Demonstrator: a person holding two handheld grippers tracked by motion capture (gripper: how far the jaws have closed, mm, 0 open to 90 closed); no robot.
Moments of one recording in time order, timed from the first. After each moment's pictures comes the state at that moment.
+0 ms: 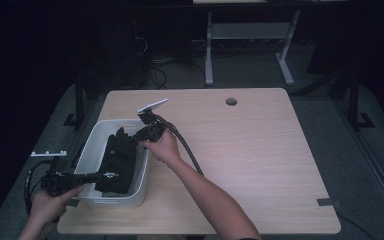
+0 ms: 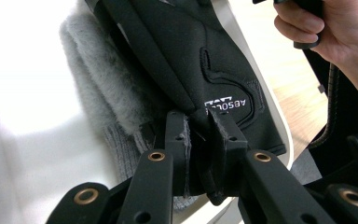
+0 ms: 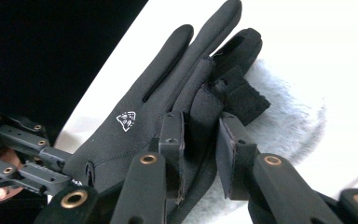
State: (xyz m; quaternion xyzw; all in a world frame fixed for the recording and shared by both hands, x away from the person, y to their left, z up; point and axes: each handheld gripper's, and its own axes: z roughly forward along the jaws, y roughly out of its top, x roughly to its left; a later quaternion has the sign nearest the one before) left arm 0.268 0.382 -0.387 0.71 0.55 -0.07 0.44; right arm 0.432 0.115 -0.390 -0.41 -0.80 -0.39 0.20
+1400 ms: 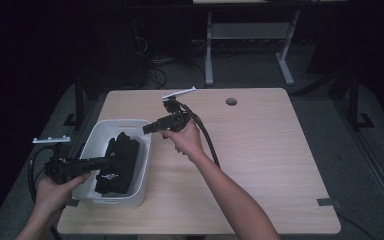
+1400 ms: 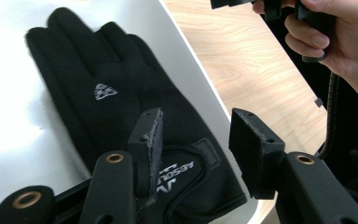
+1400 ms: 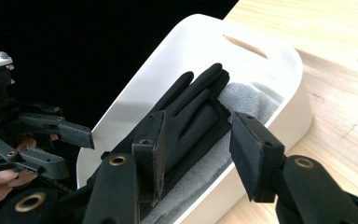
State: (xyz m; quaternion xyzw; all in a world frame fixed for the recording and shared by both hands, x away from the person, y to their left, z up) left arm 0.282 0.353 -0.347 0.72 0.52 -0.02 0.47; right arm 0.433 0.043 -0.353 -0.40 -0.77 -0.46 0.17
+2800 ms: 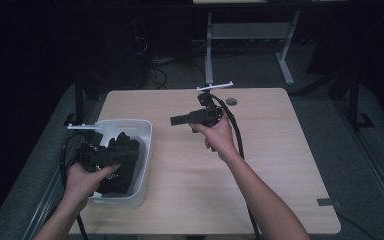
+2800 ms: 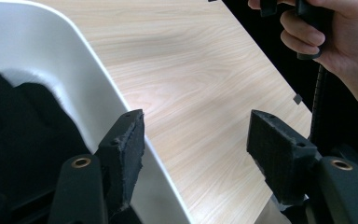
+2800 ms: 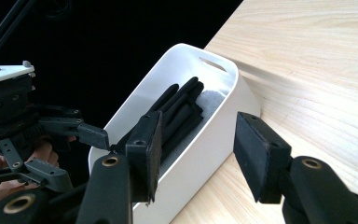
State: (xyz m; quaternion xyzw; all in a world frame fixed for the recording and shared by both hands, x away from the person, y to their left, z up) left arm 0.302 0.277 -0.324 0.75 0.47 -0.03 0.46; right arm 0.423 -0.045 -0.330 -0.42 -0.74 -0.50 0.16
